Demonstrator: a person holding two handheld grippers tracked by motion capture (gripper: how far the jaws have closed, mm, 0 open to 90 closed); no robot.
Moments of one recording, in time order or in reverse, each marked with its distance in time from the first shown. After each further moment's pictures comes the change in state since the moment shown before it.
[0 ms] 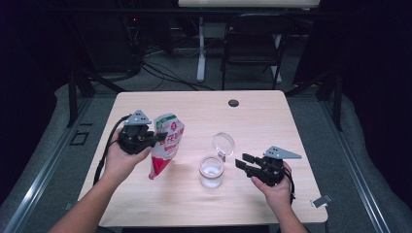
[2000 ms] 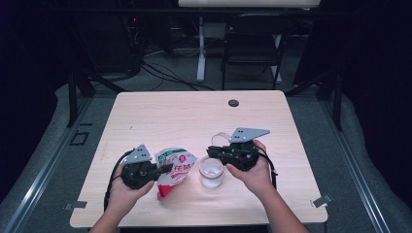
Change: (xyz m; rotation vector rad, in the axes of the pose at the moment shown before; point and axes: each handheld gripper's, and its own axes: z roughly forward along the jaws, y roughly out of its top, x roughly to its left) left arm -0.039 -0.077 0.009 -0.053 -0.136 -0.032; right arm 0.073 0.082 0.035 0.115 0.211 -0.260
